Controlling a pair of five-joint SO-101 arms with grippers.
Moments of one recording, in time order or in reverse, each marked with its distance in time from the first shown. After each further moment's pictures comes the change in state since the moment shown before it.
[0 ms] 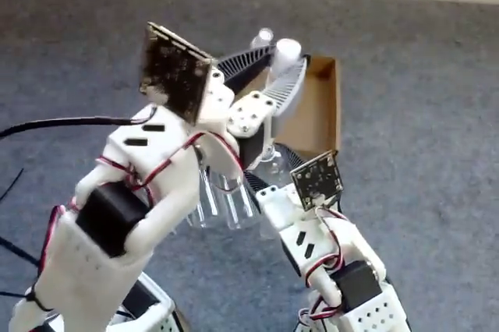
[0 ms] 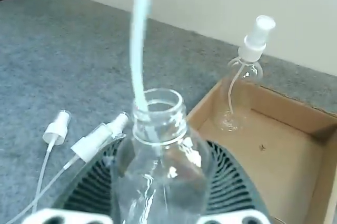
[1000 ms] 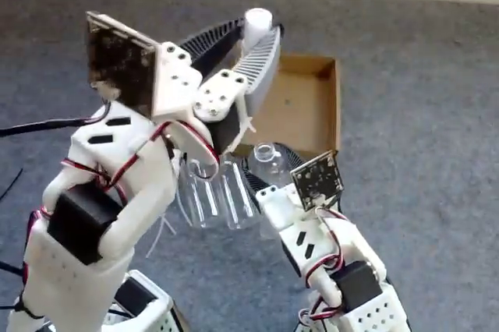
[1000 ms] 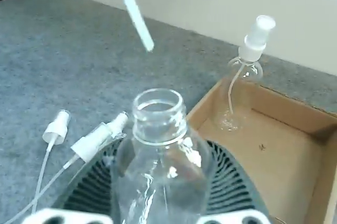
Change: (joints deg) left arm -5.3 0.0 -9.7 0.0 0.1; right arm 0.0 0.1 0.0 0.0 0.2
